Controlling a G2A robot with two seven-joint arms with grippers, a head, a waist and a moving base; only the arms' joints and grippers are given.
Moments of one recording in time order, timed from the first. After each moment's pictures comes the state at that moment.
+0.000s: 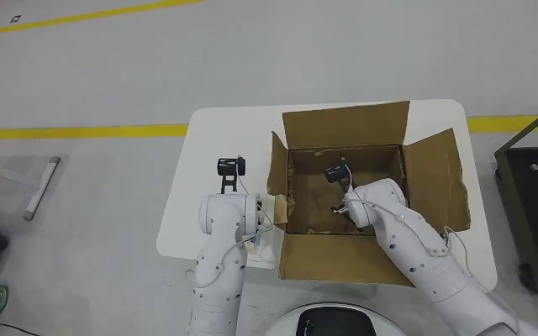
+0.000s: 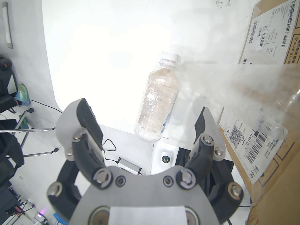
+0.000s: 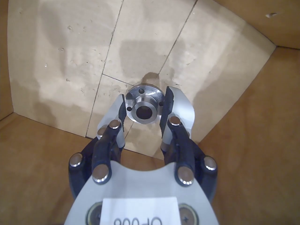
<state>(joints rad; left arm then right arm) 0.97 -1.64 -1.32 -1.67 1.81 0.11 -1.52 -0.88 -1.40 1.05 -1.43 -1.37 0.24 1.37</state>
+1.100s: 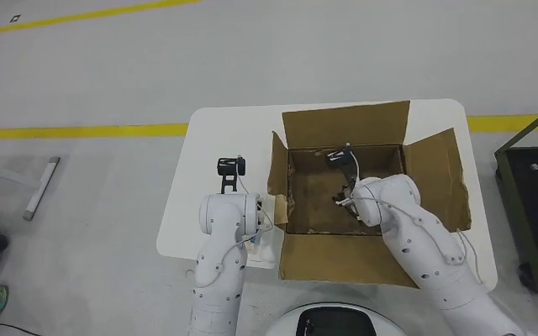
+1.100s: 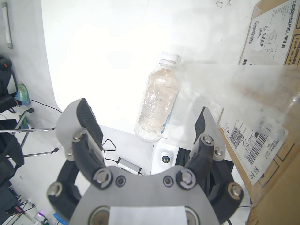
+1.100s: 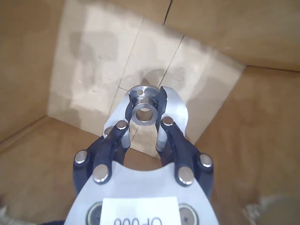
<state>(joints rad) 0.97 -1.64 -1.32 -1.67 1.81 0.11 -1.52 -0.94 -1.40 1.17 -1.68 -1.36 0.21 1.34</state>
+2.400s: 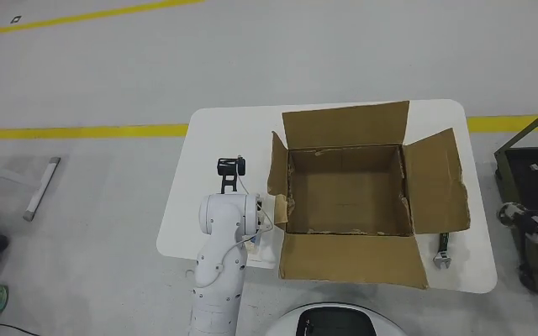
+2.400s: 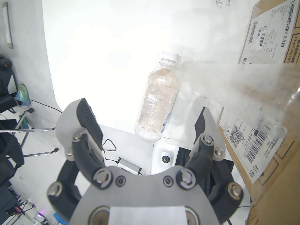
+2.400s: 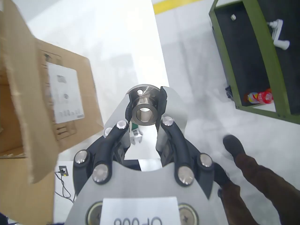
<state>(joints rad) 0.97 -1.64 -1.32 -1.67 1.81 0.11 -1.52 -1.62 -1.34 2.11 -2.25 -1.05 0.20 1.23</state>
